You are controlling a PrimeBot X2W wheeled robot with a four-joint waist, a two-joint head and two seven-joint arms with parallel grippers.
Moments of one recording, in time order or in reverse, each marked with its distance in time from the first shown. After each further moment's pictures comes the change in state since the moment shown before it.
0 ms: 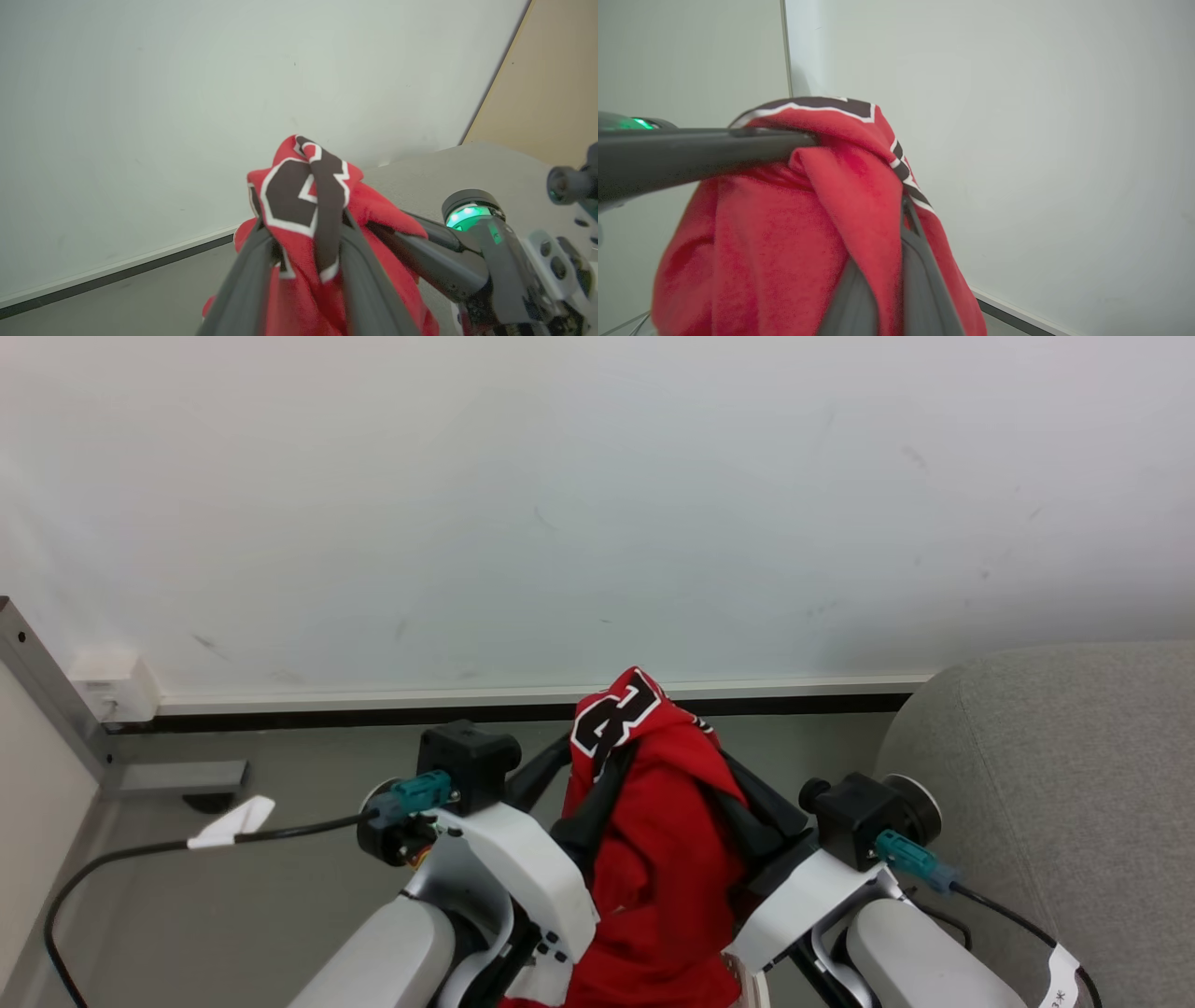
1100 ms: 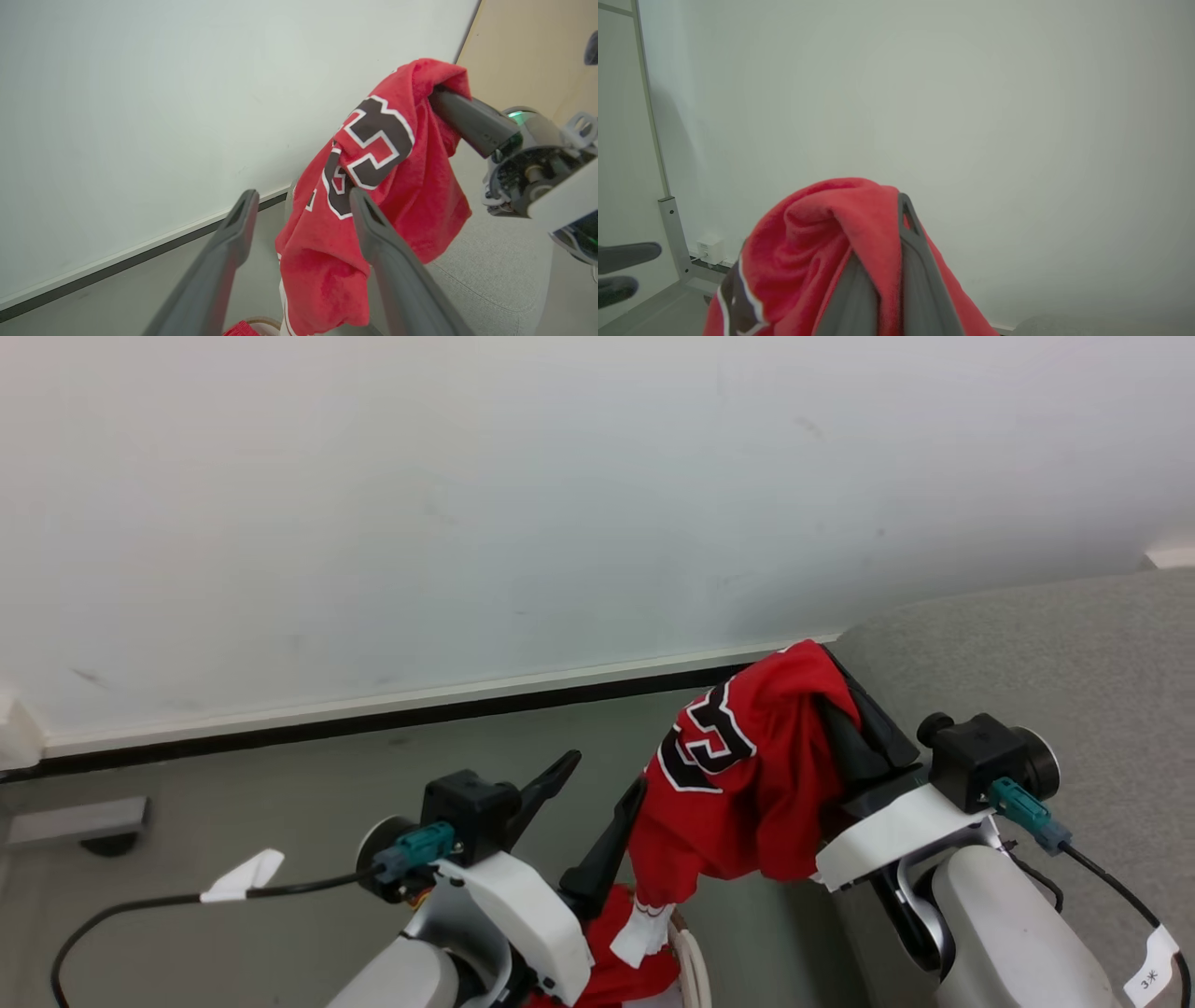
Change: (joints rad) left arm 0.049 0.027 -0.044 0.032 0.026 -0.005 -0.091; right arm 0.004 0.000 -0.297 -0.031 -0.143 0.000 0.000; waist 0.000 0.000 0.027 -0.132
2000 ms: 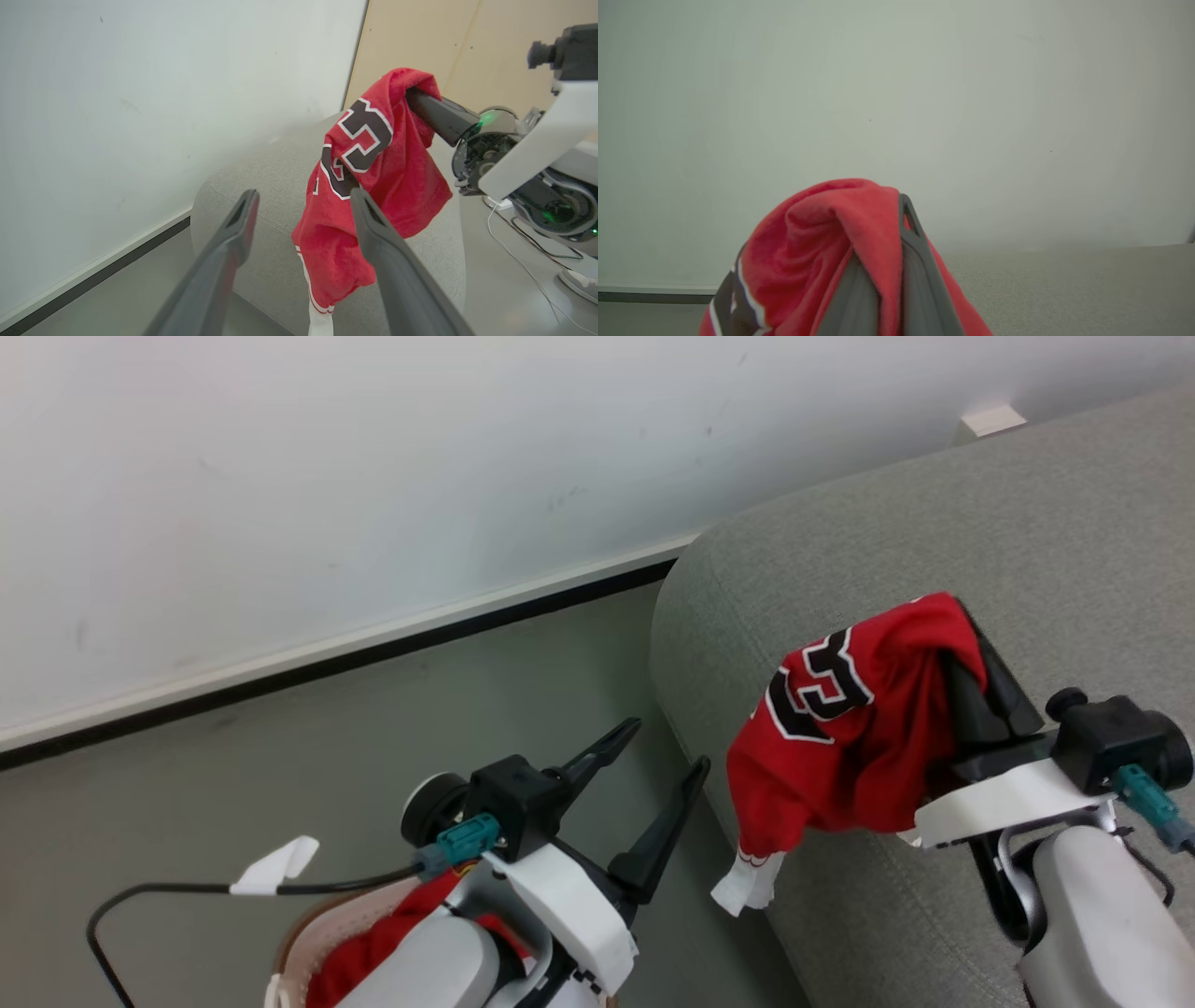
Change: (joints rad) left arm -0.068 -0.024 -0.064 -0.009 0.042 -0.042 -0.065; right arm 0.039 -0.027 -0.215 -0.095 -0.108 0.000 0.000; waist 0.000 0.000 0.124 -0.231
